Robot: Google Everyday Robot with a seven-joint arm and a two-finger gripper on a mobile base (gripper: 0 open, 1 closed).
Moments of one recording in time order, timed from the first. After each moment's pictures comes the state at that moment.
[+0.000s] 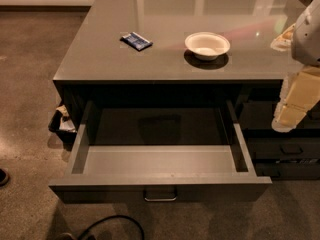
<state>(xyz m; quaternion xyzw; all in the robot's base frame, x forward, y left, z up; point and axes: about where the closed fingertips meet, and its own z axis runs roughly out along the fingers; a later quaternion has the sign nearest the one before) 0.438 -0.217 0.976 -0.60 0.78 -0.03 0.16</state>
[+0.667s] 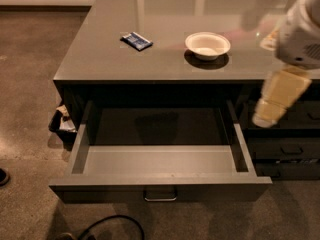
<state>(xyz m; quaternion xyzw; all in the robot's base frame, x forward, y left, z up) 0.453 -0.201 0.969 -0.59 0.79 -0.03 0.17</state>
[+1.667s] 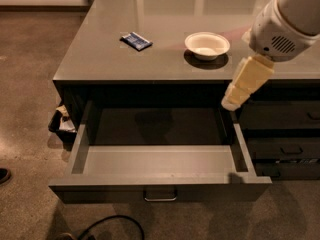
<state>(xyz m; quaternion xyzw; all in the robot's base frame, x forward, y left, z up) 0.494 -0.167 0.965 -0.55 0.81 0.01 0.23</state>
